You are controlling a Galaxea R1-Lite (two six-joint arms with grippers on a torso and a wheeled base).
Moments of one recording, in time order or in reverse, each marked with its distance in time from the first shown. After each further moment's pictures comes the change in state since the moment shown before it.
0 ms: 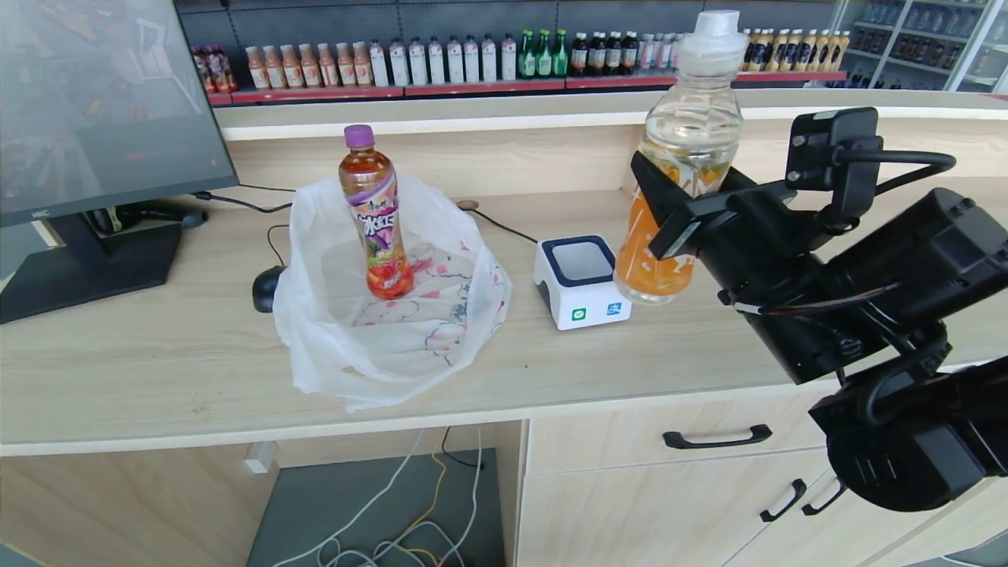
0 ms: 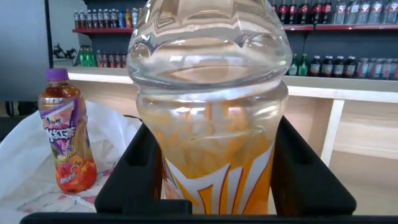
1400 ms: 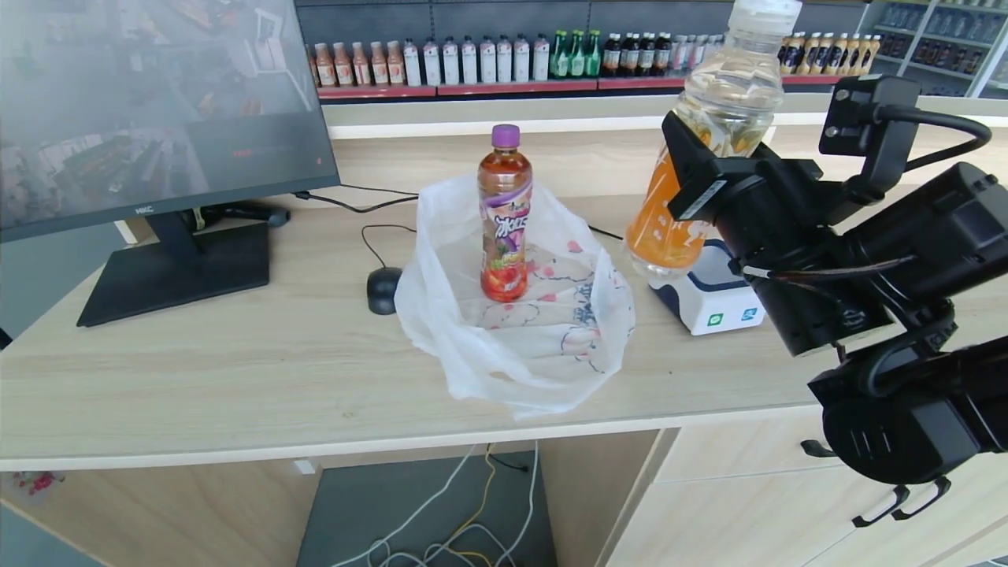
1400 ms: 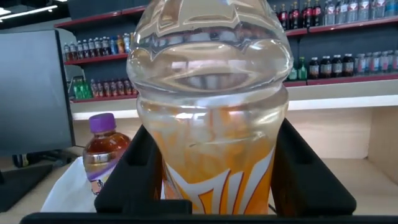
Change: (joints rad) left arm 0.000 0.000 0.000 0.001 0.001 -0.004; right arm -0.019 0.003 -0.068 -0.014 -0.095 0.068
